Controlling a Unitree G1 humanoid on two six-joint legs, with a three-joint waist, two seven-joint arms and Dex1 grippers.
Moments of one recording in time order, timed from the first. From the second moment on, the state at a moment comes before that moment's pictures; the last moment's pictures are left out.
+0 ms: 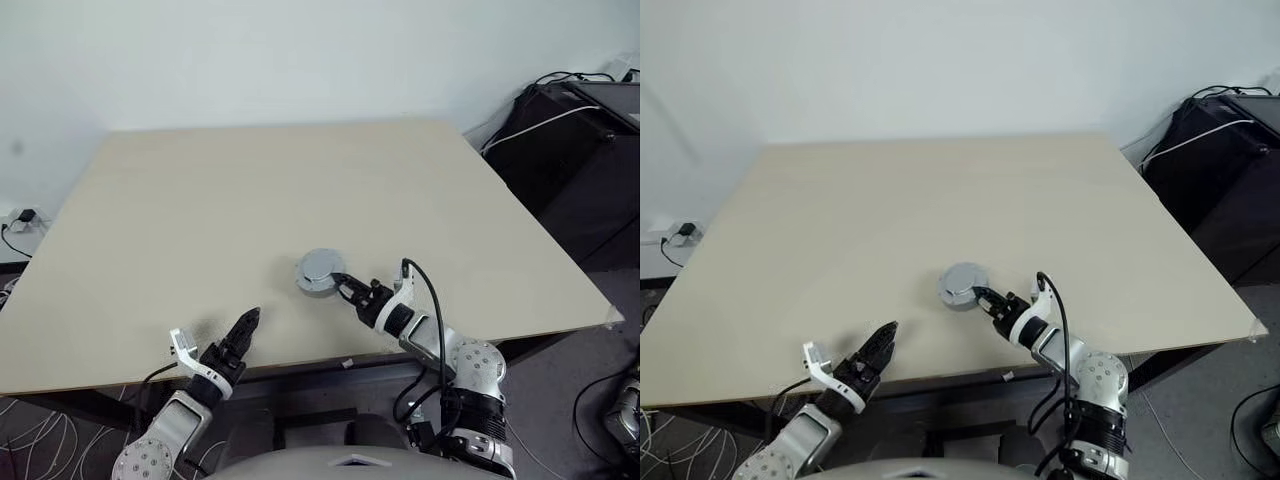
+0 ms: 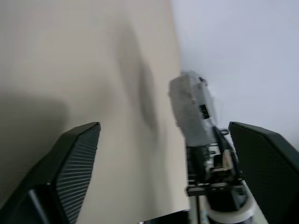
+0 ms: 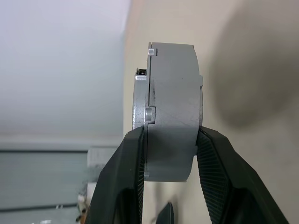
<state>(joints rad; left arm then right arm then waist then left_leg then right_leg) 0.39 -0.08 0.31 -0.23 -1.17 0.81 -0.33 -0.13 0.08 -0.38 0.01 1.12 1.15 0.08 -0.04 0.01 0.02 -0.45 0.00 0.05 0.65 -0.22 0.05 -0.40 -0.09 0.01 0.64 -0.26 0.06</state>
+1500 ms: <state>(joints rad) 0.37 -0.07 0.13 -0.16 -1.42 0.64 -0.32 -0.07 0.06 -0.18 -0.02 1.33 1.27 0.02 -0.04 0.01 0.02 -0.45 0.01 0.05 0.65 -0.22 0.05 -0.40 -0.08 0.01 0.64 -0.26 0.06</state>
